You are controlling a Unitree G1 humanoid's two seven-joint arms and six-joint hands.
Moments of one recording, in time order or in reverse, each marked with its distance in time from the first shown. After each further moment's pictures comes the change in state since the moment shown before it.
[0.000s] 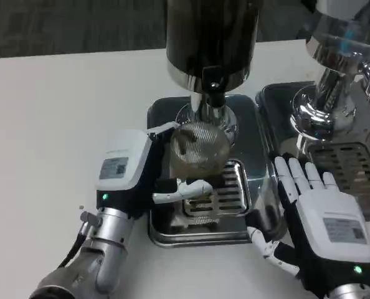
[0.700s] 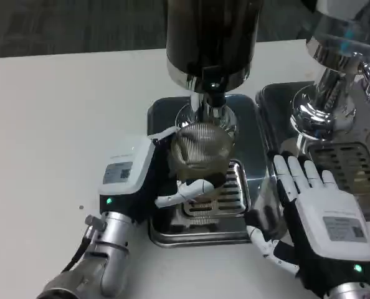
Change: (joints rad) left arm 0.001 -0.018 -0.017 0.027 -0.022 0.034 -0.009; right arm -0.004 -0.003 -0.003 0.000 0.004 -0.010 0.002
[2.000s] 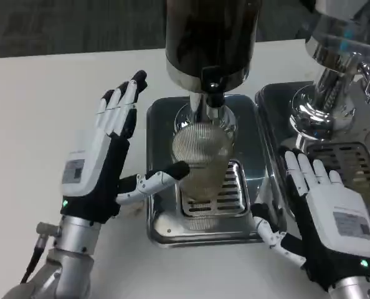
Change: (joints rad) left arm 0.177 0.178 0.128 -0.308 -0.110 -0.270 -0.067; right arm -0.042 0.014 -0.050 0.084 0.113 -0.049 -0.041
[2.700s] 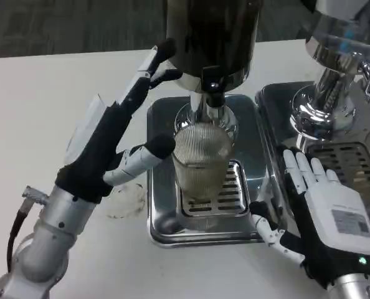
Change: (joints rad) left arm 0.024 -0.001 0.134 -0.196 -0.557 -0.242 -0.795; right arm -0.020 -0.004 -0.002 0.027 0.018 -0.016 -0.009
